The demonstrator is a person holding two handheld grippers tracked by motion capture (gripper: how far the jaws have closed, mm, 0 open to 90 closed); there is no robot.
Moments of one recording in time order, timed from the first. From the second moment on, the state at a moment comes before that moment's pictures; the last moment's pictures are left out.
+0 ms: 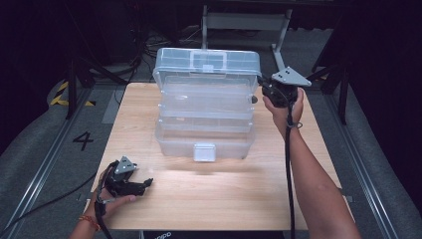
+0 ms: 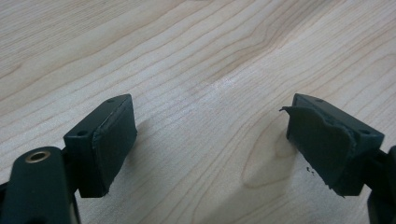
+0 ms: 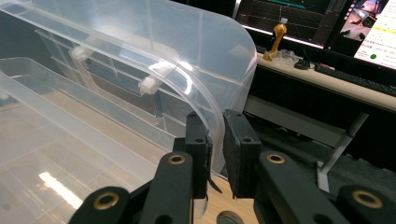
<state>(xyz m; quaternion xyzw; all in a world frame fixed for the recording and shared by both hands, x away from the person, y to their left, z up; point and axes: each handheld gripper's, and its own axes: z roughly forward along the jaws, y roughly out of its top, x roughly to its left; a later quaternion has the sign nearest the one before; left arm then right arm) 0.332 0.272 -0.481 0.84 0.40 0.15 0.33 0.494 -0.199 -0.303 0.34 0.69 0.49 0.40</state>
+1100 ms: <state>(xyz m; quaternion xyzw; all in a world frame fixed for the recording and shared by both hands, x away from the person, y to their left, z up) 0.339 0.269 -0.463 0.83 0.40 0.17 0.35 0.501 -0.195 -0.299 0.34 0.70 0.48 0.41</state>
